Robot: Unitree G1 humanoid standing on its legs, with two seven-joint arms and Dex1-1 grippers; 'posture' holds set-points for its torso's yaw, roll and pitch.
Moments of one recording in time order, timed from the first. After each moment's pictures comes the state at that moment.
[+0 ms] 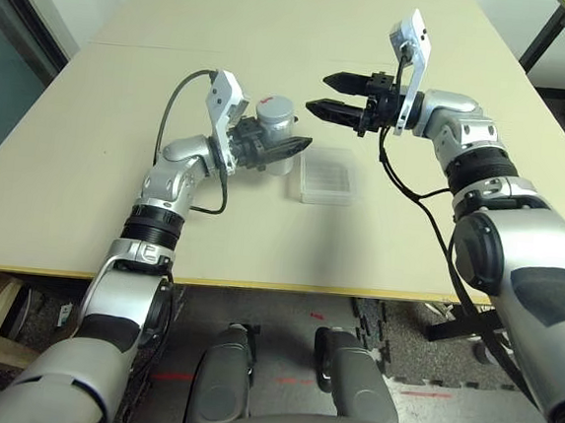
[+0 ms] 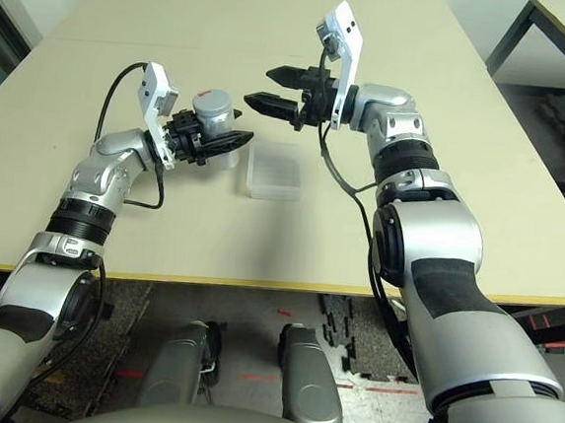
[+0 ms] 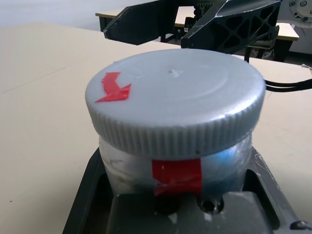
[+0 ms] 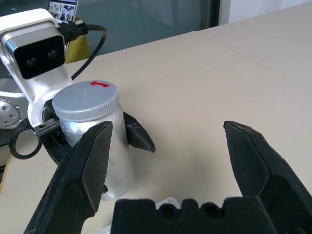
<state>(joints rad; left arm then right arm) -0.77 0.32 0.00 0.55 -0.34 0.13 -1.04 -1.28 -0.27 -0.08 1.19 0.17 0.07 1.24</state>
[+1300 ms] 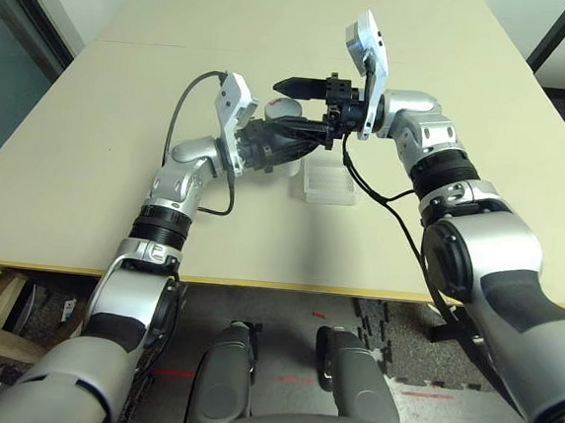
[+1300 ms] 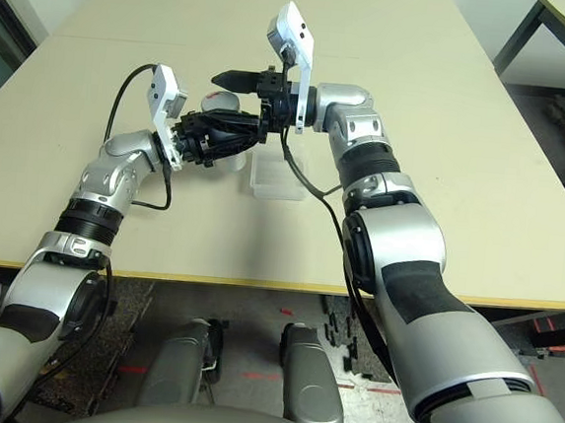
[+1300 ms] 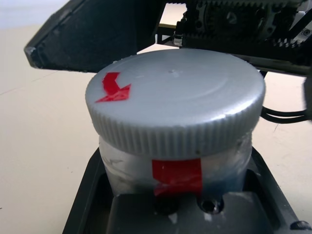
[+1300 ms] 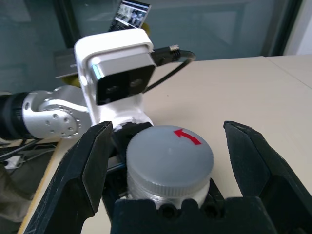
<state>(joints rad) -0.78 0.29 -0.01 0.56 -0.33 0.11 -1.04 -1.28 -0.13 -0.05 1.11 0.16 0.00 1.34</state>
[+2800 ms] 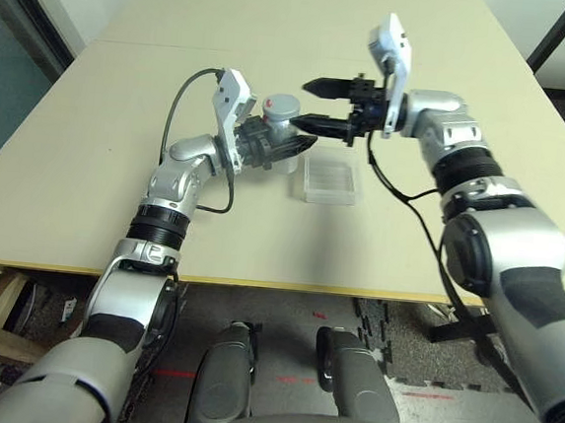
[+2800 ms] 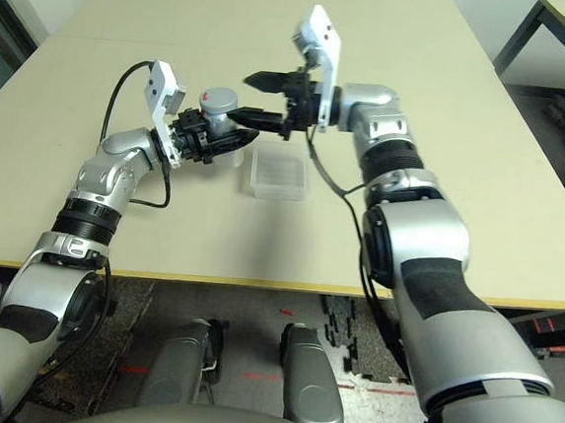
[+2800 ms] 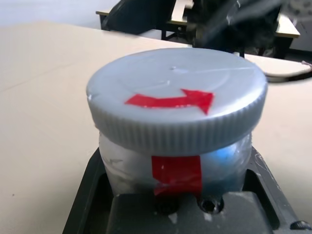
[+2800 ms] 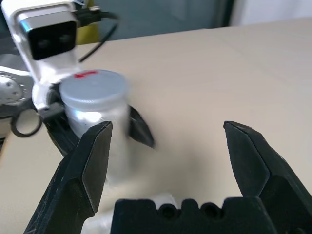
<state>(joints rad) -0.76 0.31 -0.01 0.52 -0.33 0.14 -1.04 -1.29 -0.31 -0.07 1.19 0.13 0.00 1.32</state>
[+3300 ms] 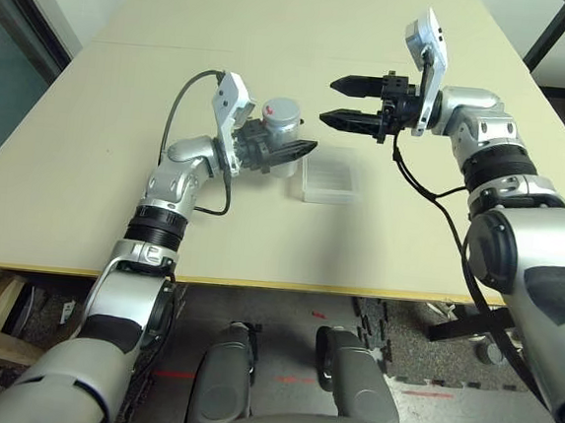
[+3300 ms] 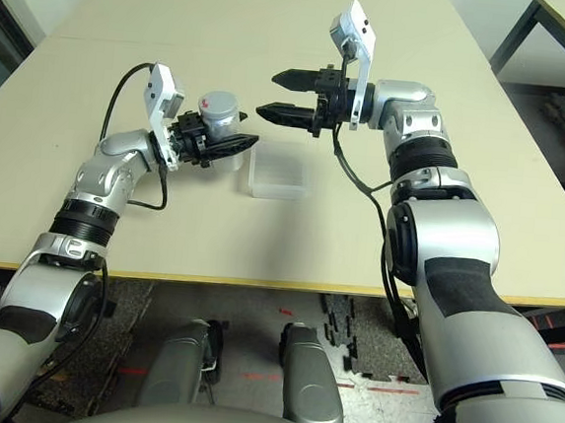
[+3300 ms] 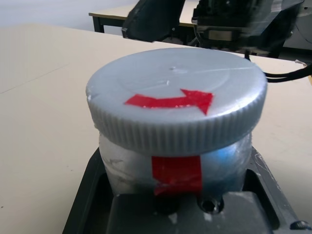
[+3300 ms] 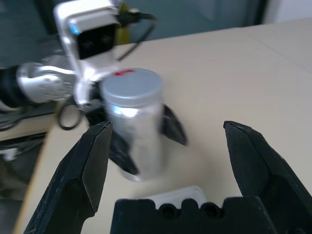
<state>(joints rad) -0.77 0.31 -0.01 0.53 -0.33 0.13 -1.05 -1.29 -0.31 -0.07 1.17 0.16 0.06 1.48</state>
